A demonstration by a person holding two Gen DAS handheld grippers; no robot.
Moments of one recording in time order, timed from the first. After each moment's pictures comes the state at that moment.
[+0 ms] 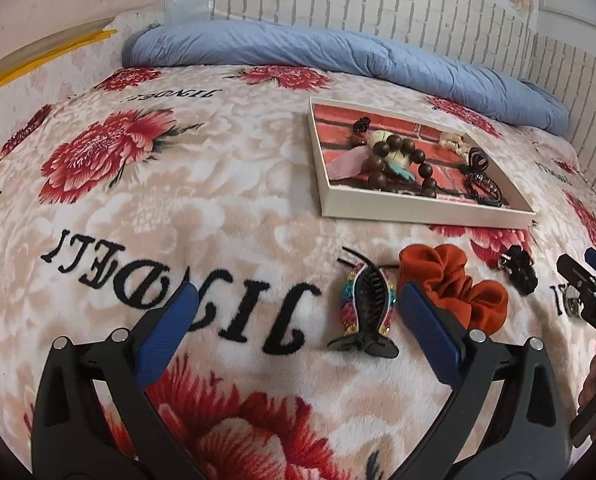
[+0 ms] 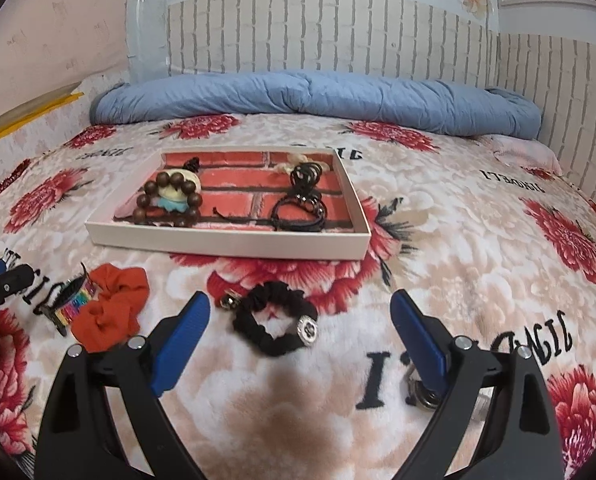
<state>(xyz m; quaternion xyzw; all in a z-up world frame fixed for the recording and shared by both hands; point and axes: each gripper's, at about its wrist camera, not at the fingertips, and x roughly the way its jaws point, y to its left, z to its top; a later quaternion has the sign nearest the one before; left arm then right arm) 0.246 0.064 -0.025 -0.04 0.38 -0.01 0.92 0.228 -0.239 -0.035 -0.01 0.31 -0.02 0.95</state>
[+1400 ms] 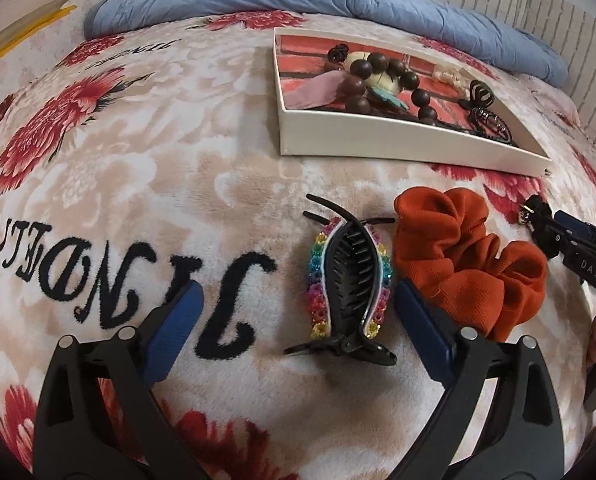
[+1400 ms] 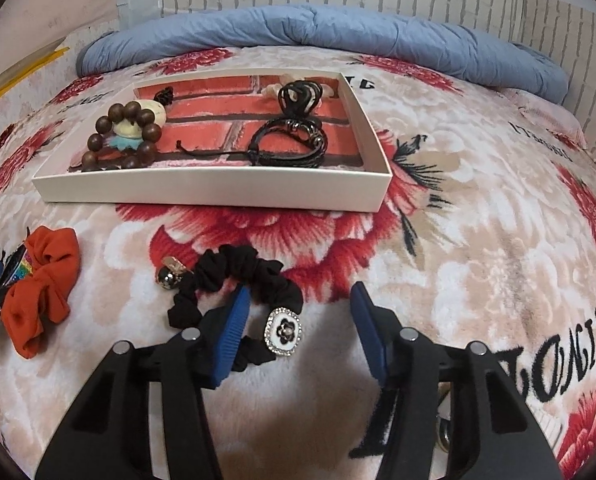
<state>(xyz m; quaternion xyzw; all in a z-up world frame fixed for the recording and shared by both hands) 0.284 0.033 -0.073 -0.01 0.46 -0.04 0.89 0.294 -0.250 -0.086 -0.01 0.42 0.00 0.91</state>
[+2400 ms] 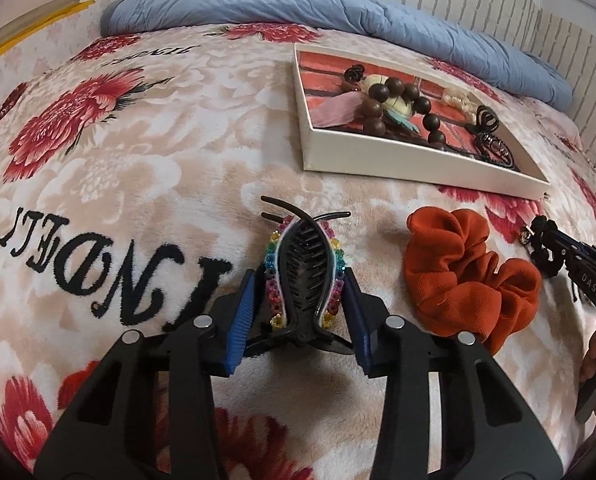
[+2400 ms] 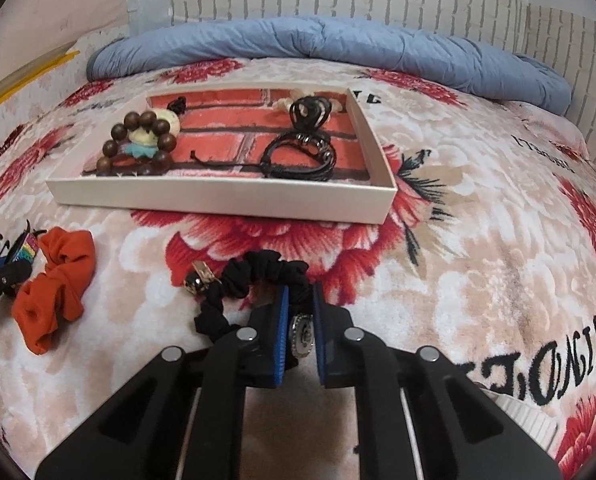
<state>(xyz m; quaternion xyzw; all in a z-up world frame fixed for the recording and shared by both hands) 0.276 0.050 -0.063 -0.04 0.43 -0.03 0.90 0.280 -0.247 -0.074 -0.01 0.39 0.01 0.92</state>
